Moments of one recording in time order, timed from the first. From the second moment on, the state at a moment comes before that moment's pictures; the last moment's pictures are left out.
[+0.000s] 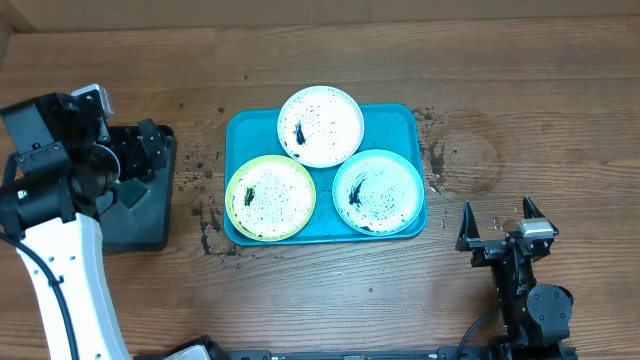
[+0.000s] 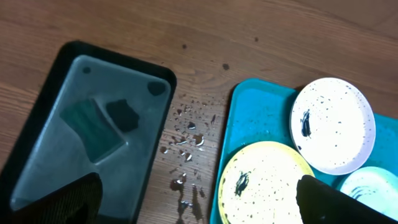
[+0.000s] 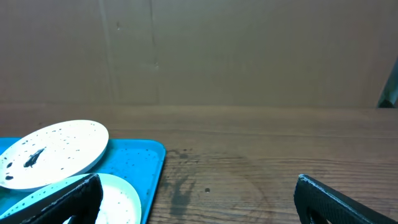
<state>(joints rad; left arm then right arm) 0.37 1.31 1.38 -0.97 0.24 -0.05 0.10 0.01 0.02 -0.03 0.03 0.02</state>
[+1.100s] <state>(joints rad) 0.47 1.80 1.67 -1.18 -0.04 -0.28 0.10 0.01 0.02 -0.03 0.03 0.02</state>
